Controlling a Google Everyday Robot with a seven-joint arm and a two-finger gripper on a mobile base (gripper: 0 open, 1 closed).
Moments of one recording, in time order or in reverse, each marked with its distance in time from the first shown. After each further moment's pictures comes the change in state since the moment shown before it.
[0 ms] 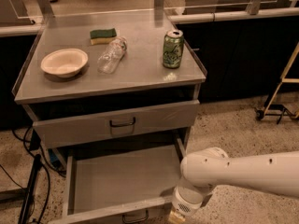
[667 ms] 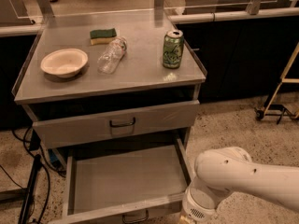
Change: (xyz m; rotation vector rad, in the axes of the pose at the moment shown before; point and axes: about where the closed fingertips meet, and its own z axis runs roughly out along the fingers) arm 0.024 0.032 -0.054 0.002 -0.012 -0.006
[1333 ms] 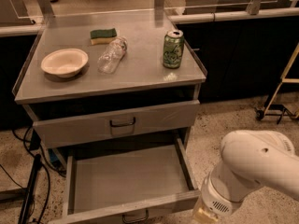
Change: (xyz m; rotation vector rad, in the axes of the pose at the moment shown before) arm 0.014 0.014 -0.090 0.060 -0.017 -0.036
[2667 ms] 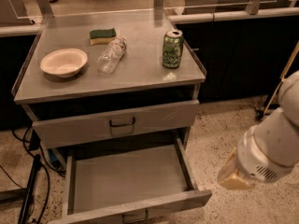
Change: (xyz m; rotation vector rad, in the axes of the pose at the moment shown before) arm 0.000 -0.019 -0.144 0.136 -0.069 -0.074
